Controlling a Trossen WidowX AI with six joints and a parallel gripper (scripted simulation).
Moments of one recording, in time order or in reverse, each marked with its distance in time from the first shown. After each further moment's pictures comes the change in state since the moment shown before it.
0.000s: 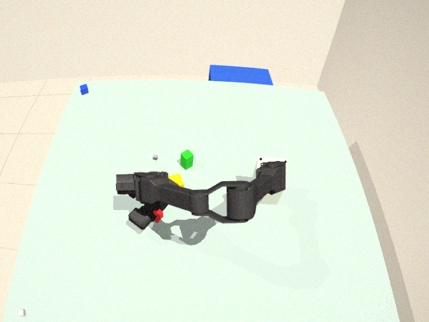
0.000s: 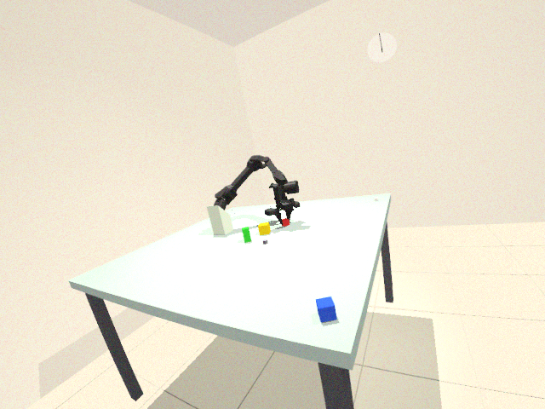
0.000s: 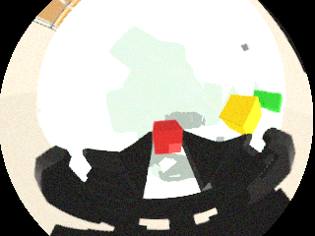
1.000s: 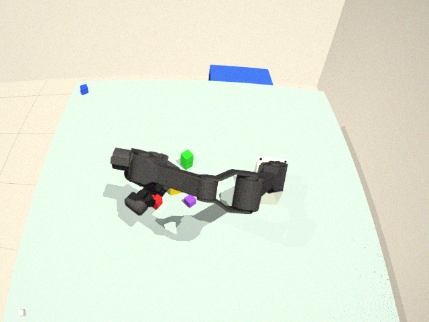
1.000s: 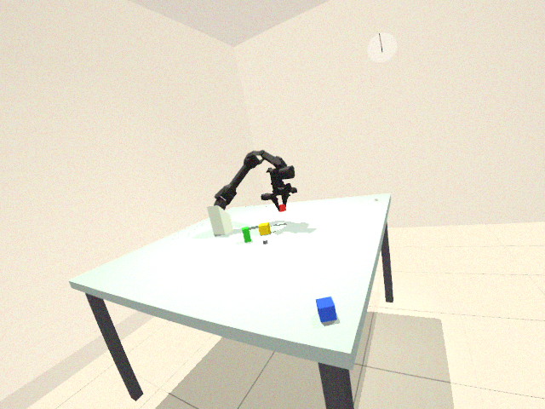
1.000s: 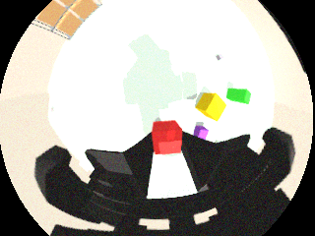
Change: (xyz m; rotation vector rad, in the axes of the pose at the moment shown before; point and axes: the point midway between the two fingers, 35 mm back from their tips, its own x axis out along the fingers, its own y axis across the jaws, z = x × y) arm -0.080 -0.004 0.001 0.016 0.007 -0.013
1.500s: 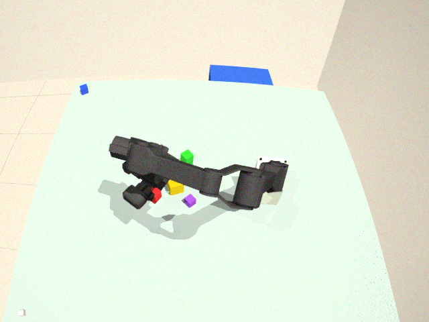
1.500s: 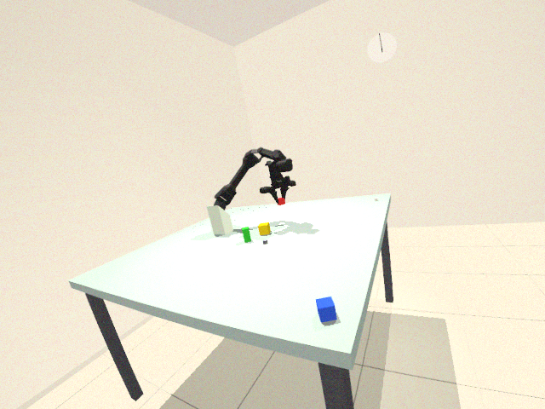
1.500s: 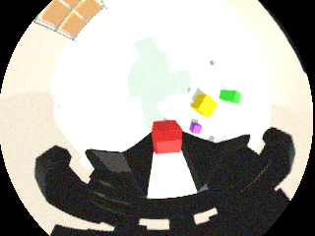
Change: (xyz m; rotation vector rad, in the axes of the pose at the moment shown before) arm -0.035 0.001 0.000 -0.012 -0.008 0.007
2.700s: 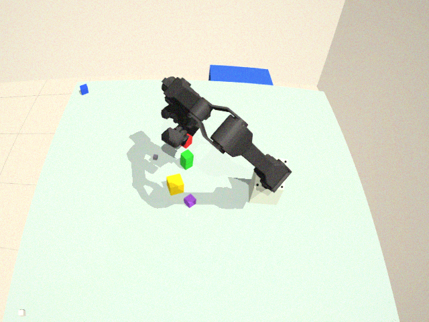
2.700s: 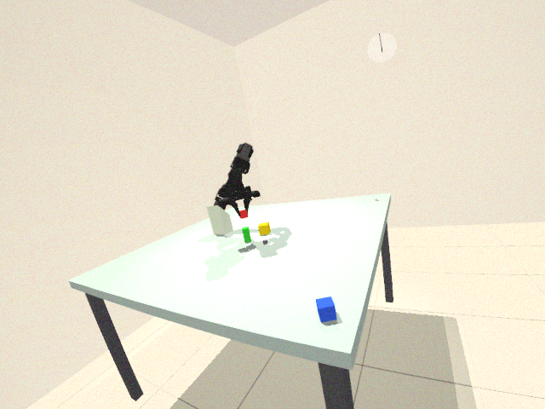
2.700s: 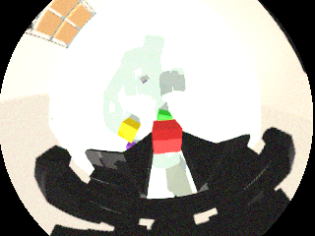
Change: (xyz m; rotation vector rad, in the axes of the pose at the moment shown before) arm -0.003 -0.228 0.055 -0.001 -0.019 -0.013
